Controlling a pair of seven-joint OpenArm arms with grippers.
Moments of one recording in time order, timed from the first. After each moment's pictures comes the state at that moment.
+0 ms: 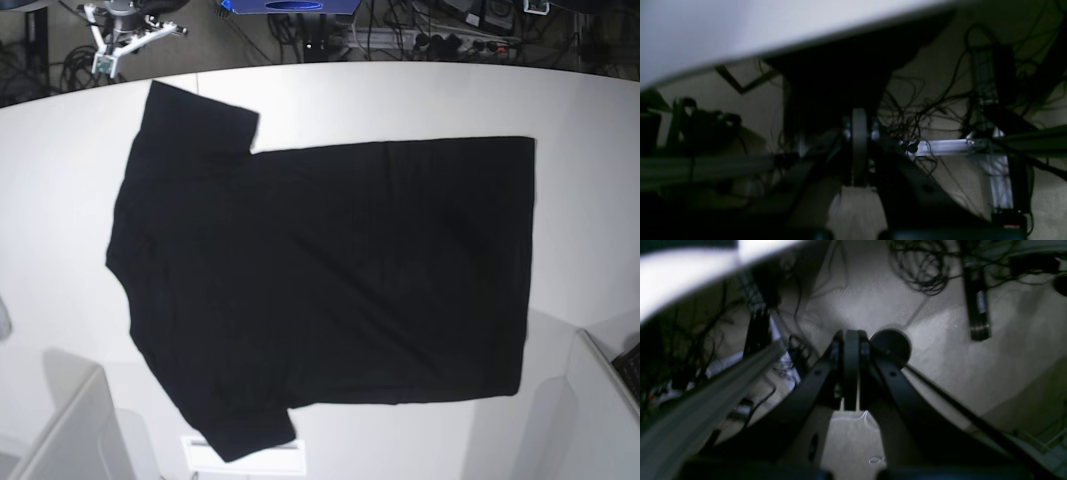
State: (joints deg) left arm 61.6 -14.0 -15.4 84.8 -4.2 0.4 -20.6; right arm -45.4 -3.7 22.6 105.0 4.8 0.4 -33.9
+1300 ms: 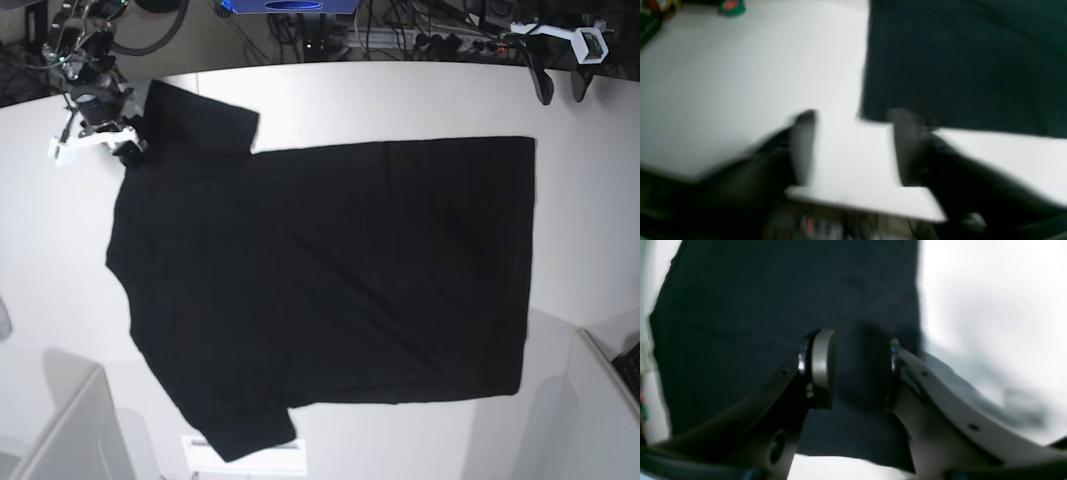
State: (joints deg) left arm 61.8 -17.7 -19.6 107.1 -31.6 0.4 -11.3; right arm -27.9 4.6 26.4 103.9 46.1 -0.2 -43.1
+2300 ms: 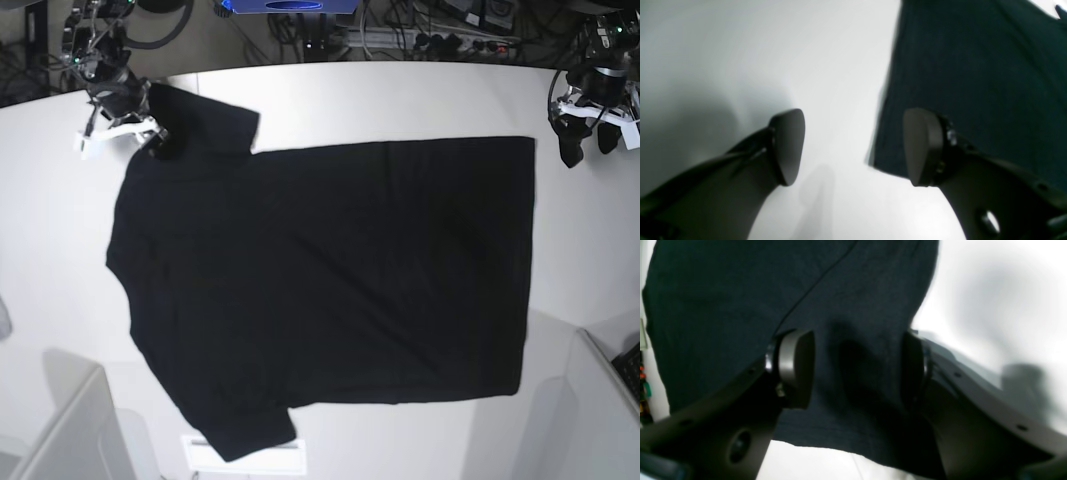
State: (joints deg) left arm 36.5 -13.5 -42.2 105.1 -41.7 -14.8 30.5; right arm -28.1 6.1 20.5 95.8 48.3 2.3 -40.3
